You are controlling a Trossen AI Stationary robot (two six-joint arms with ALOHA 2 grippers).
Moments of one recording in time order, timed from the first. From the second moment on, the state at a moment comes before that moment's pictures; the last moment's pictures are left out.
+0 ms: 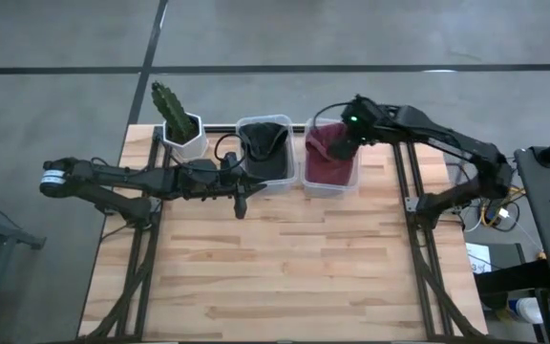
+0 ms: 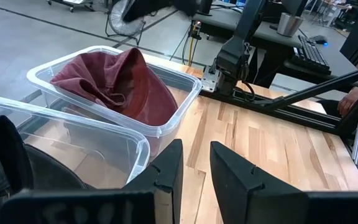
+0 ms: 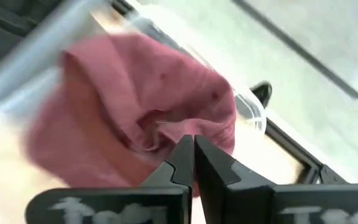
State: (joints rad) left arm 0.02 1.15 0.81 0.11 -0.18 -0.24; right arm -0.48 1.38 1.38 -1.05 0.34 0.29
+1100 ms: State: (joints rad) left arm -0.01 0.74 0.77 -0.19 -0.15 -0.19; right arm -0.07 0.62 0.80 -0.59 0.43 0.36
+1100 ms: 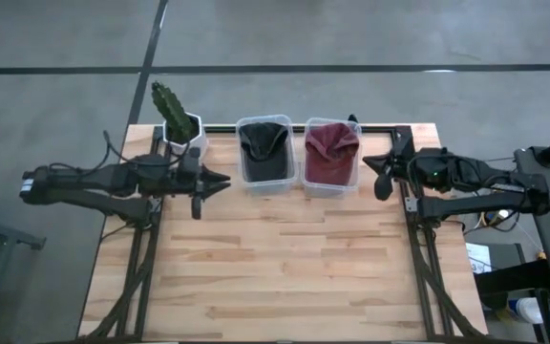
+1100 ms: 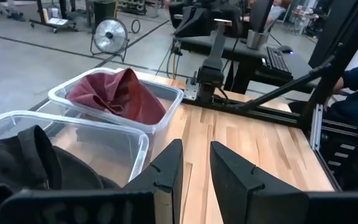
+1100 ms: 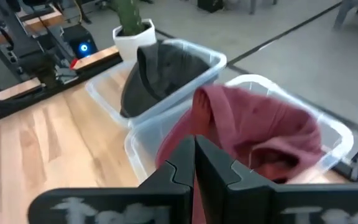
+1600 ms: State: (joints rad) left arm -0.01 0.51 0.50 -0.05 -0.15 -0.23; right arm -0.07 0.54 0.67 -0.54 0.41 0.38
